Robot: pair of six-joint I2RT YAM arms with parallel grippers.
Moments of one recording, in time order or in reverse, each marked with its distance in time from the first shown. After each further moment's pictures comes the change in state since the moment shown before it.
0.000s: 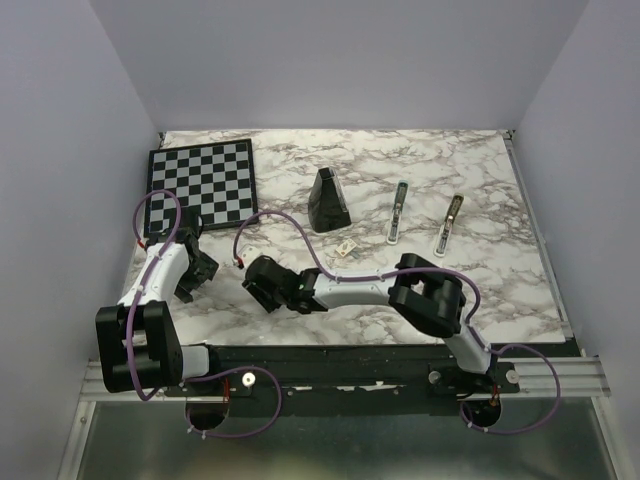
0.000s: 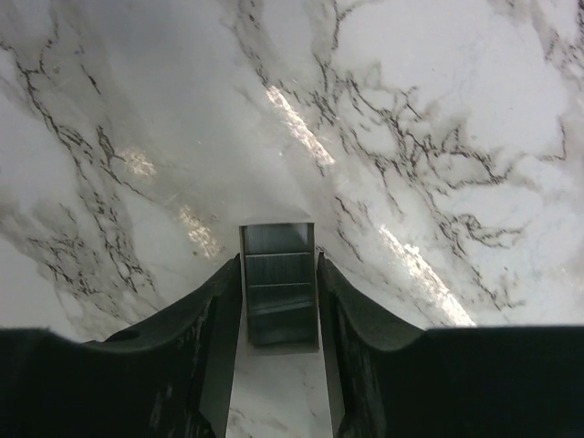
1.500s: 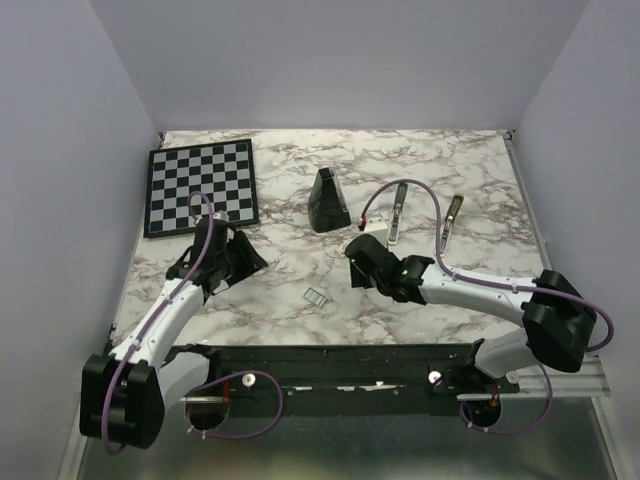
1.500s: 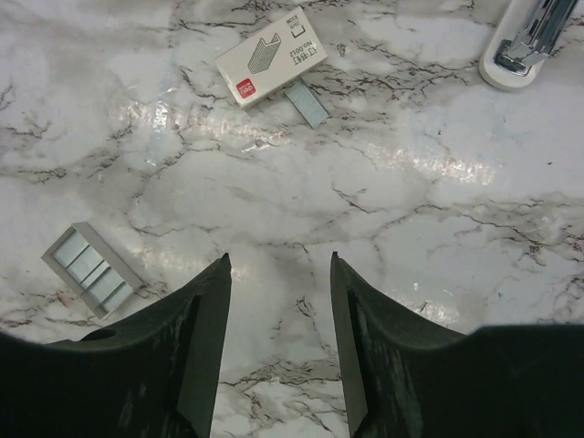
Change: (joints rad) left arm -0.266 -0.322 -0.207 0.413 0.418 0.154; right arm -0.260 -0.695 -0.609 -0.204 0.252 0.431
